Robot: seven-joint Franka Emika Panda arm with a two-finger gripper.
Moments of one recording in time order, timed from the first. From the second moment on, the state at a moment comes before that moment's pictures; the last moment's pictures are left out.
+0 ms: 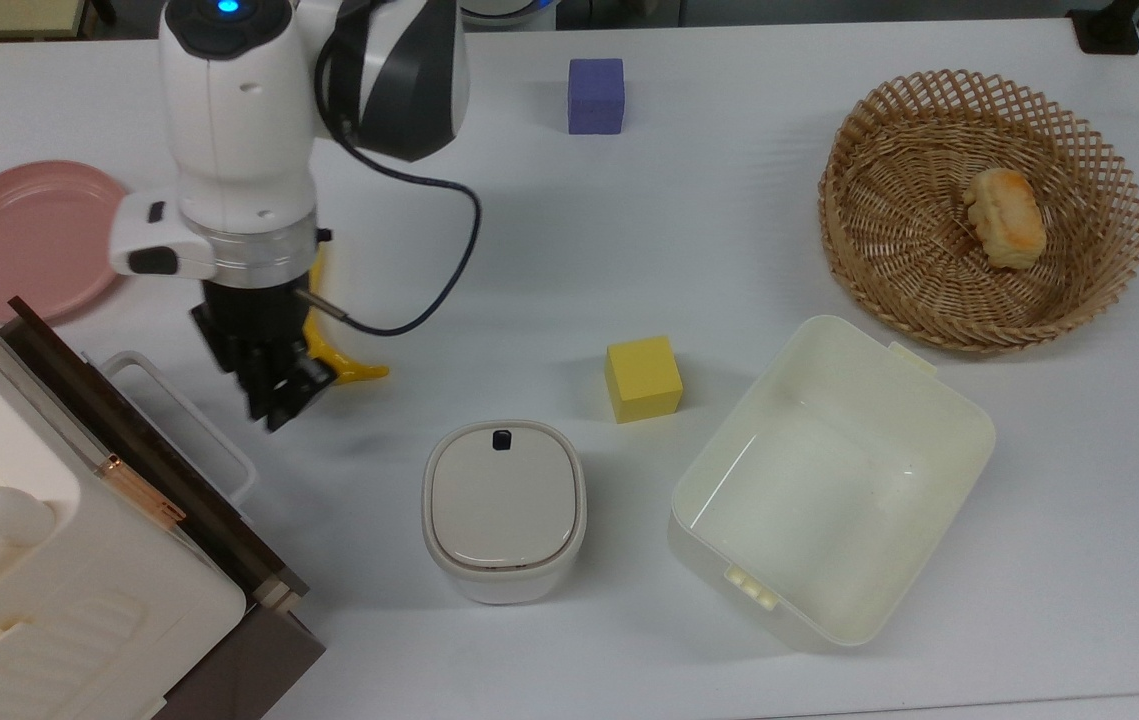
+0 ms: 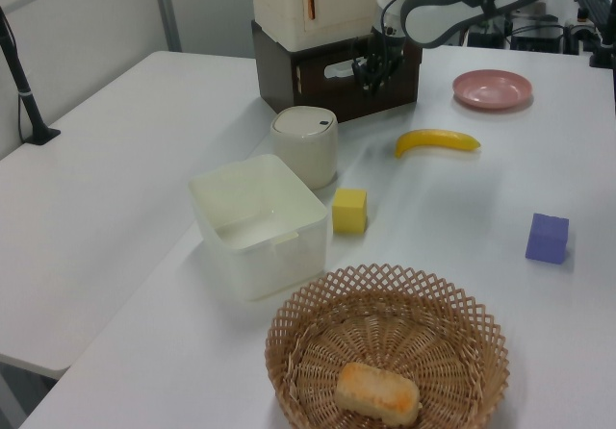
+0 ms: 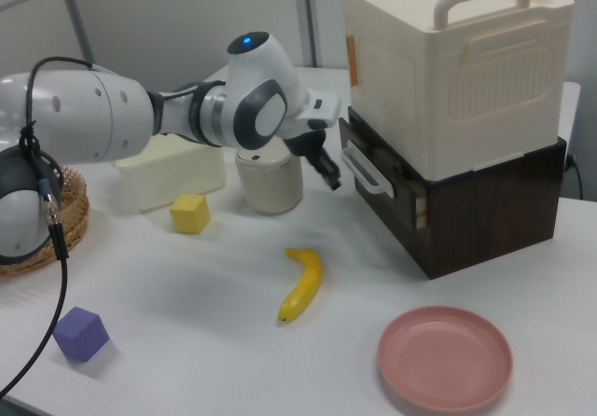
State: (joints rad) arm -0.10 0.53 -0.05 -1.47 -0.10 2.39 0.51
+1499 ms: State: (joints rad) arm -0.09 0.33 -0.06 -1.45 -0.02 1.92 0.22
